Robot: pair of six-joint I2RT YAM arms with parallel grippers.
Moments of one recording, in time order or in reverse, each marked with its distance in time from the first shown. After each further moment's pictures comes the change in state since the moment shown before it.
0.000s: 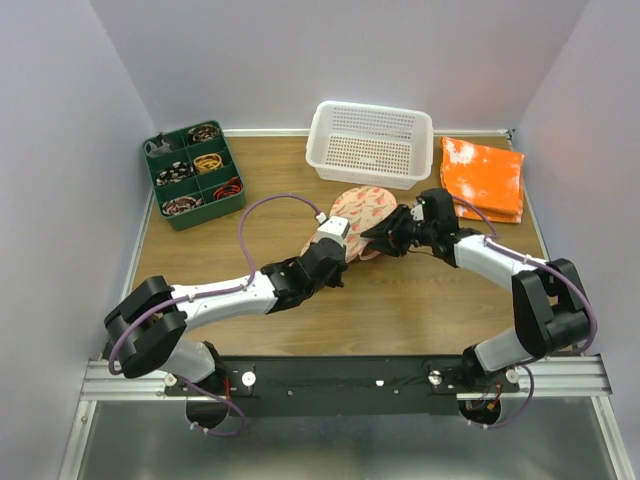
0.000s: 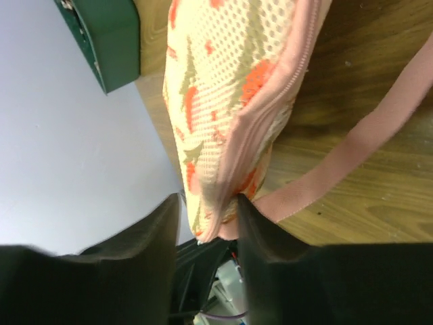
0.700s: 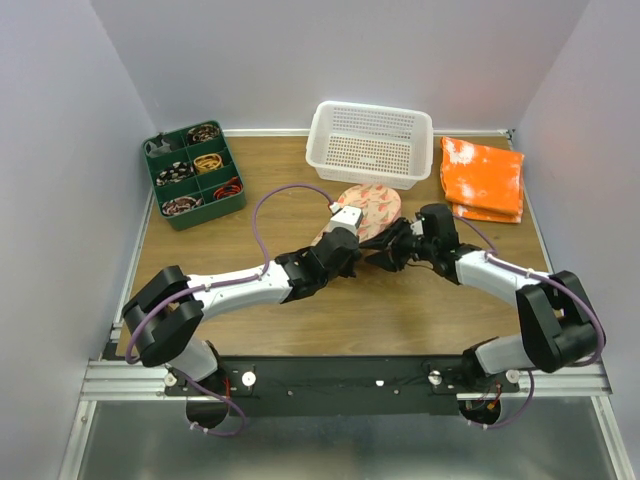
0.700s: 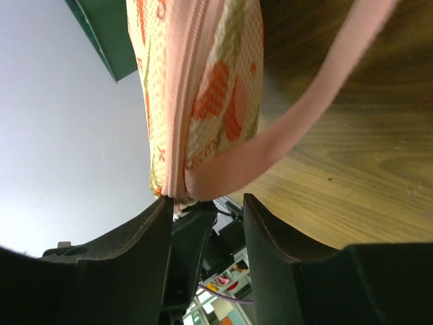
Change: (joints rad) left arm 0.000 0.106 0.138 -0.018 0.001 0.013; right arm 0.033 -0.109 -0.140 0.069 -0.003 0.146
